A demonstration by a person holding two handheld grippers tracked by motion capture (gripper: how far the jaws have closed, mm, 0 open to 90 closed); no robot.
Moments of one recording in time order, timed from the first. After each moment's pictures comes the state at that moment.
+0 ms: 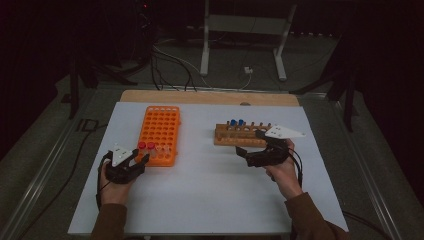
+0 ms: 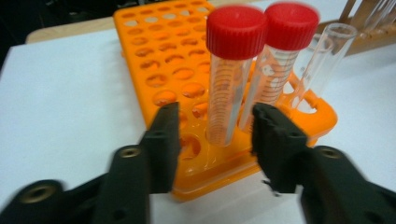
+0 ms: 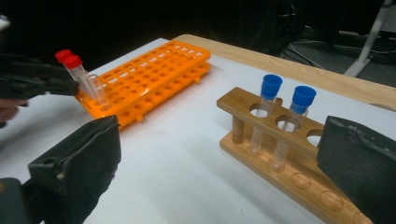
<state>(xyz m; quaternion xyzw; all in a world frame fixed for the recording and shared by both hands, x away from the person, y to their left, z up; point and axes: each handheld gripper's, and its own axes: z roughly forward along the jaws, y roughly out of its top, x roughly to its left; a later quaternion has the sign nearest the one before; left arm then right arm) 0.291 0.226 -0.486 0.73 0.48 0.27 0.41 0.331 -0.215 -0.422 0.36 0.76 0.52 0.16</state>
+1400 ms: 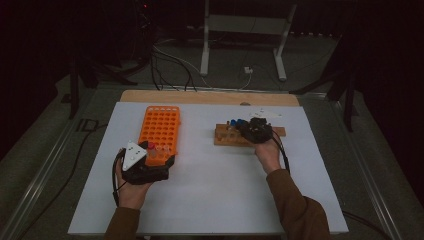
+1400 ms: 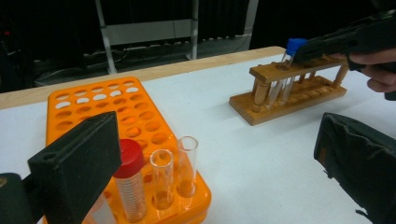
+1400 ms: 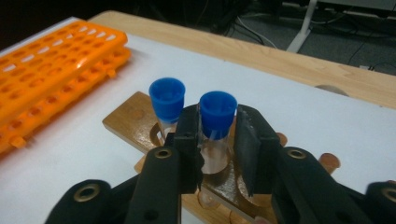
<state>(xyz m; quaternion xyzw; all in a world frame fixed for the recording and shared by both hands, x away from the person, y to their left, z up) 0.274 0.170 -0.442 0.70 0.43 0.27 0.50 0.415 -0.192 -0.459 0.44 0.75 0.44 0.21</state>
